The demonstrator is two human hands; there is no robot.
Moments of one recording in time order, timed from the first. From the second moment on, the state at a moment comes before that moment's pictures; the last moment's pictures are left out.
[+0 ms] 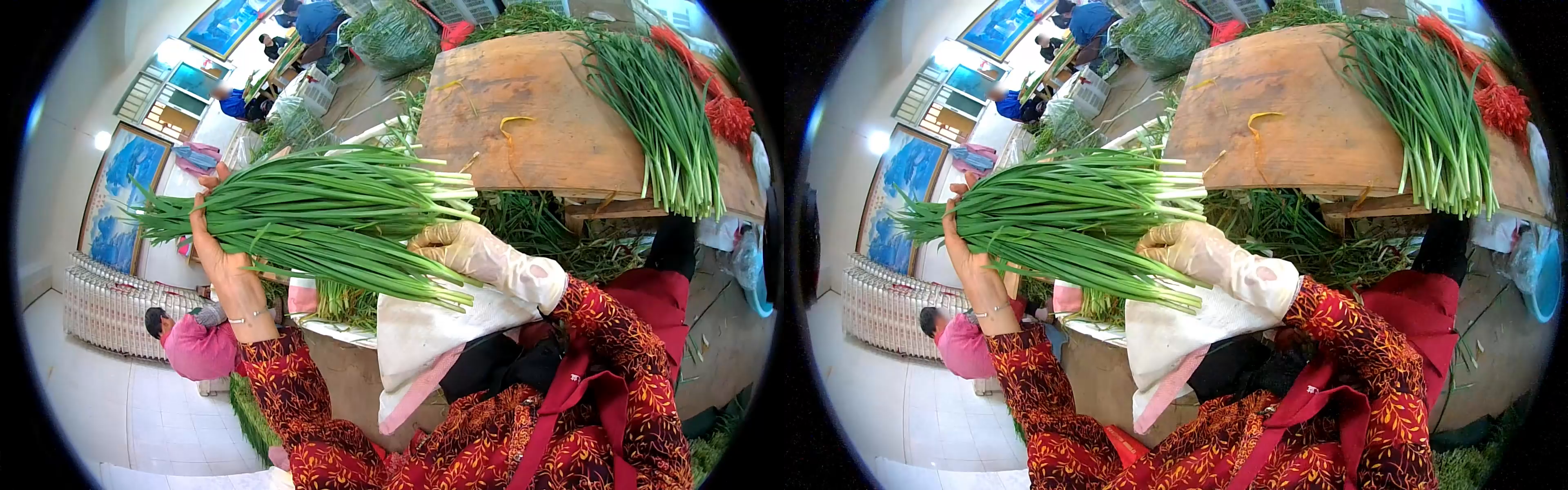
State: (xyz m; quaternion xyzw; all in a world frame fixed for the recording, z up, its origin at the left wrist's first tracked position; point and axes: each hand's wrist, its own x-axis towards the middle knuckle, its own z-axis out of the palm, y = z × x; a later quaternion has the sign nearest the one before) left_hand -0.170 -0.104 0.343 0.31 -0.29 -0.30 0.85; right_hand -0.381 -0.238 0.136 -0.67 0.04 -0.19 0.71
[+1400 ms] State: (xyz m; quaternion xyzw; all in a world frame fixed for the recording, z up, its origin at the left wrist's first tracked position) left_hand -0.212 -0.102 0.354 0.35 -0.34 -0.29 0.82; right_hand -0.420 -0.260 0.152 -0.85 0.28 -0.18 0.41
